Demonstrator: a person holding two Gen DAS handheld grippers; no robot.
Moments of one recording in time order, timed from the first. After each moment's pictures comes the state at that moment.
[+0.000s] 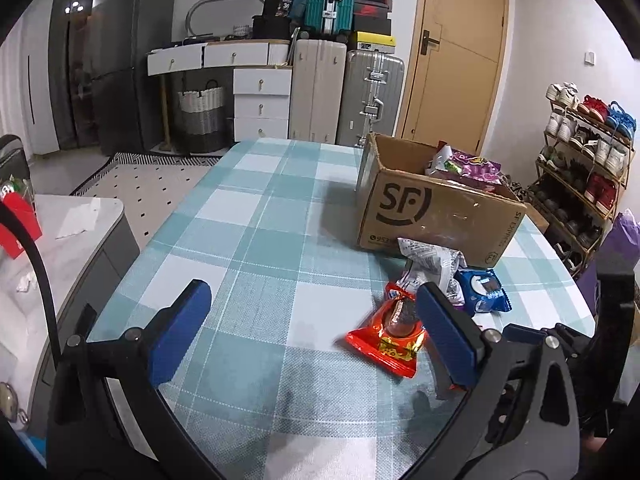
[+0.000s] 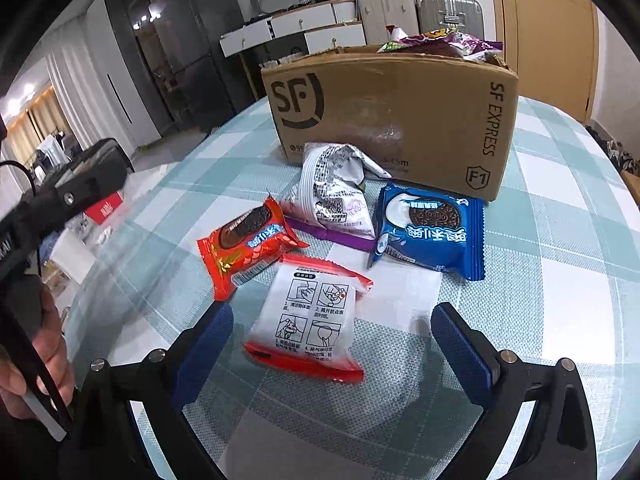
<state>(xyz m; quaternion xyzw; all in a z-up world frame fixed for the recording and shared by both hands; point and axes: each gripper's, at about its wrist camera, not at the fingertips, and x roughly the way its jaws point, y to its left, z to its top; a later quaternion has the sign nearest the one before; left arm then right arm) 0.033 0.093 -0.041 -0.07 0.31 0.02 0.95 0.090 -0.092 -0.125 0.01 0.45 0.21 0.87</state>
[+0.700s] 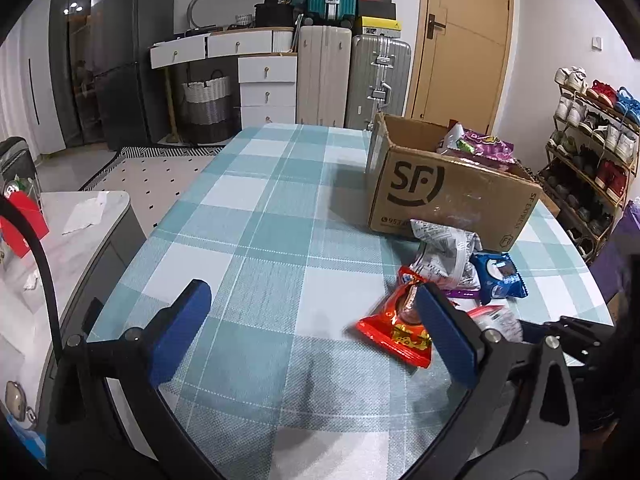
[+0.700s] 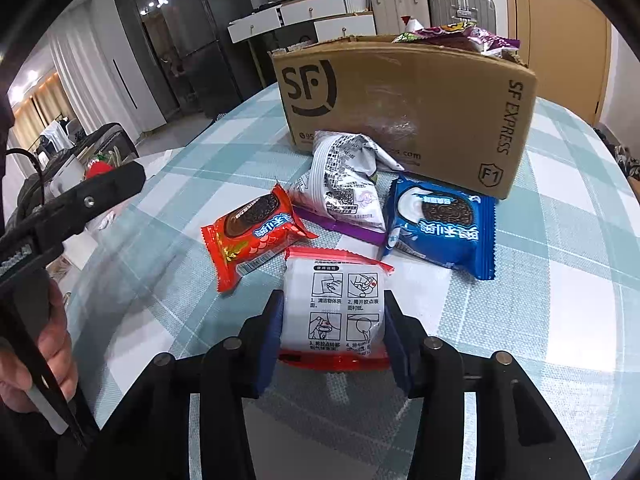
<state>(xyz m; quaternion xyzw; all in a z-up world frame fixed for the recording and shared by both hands) 0.039 0.093 -0.056 -0.05 0.33 0.04 0.94 0.091 -0.087 -0.125 0.01 0.46 0.23 0.86</state>
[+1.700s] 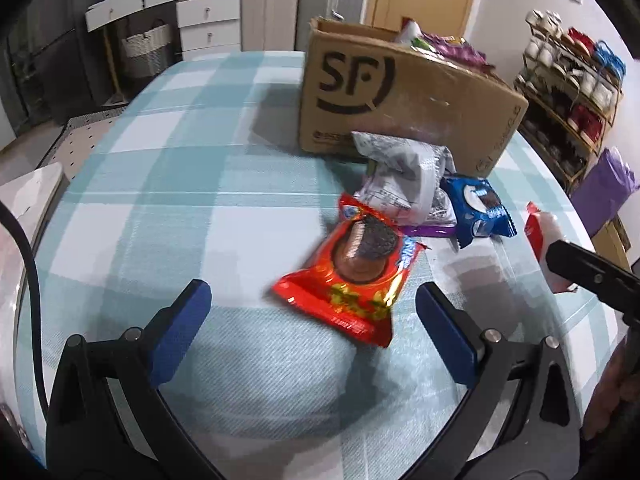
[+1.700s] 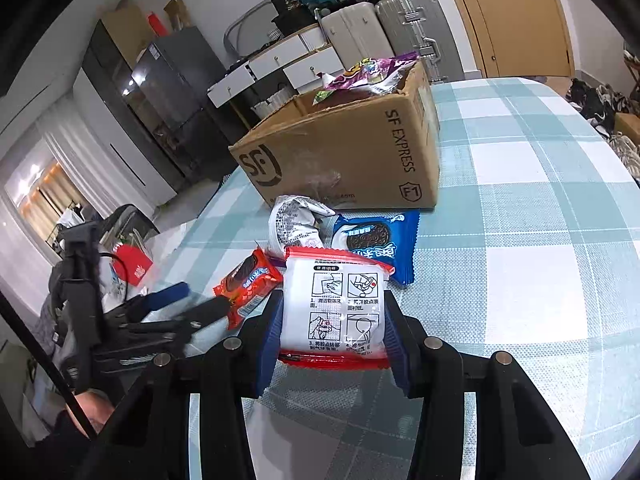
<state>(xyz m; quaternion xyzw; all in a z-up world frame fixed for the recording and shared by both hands) 0.085 0.045 -0.111 -0.03 0.45 -0.06 0.89 0.079 -0.169 -0.095 0.15 0.43 0.22 0.87</state>
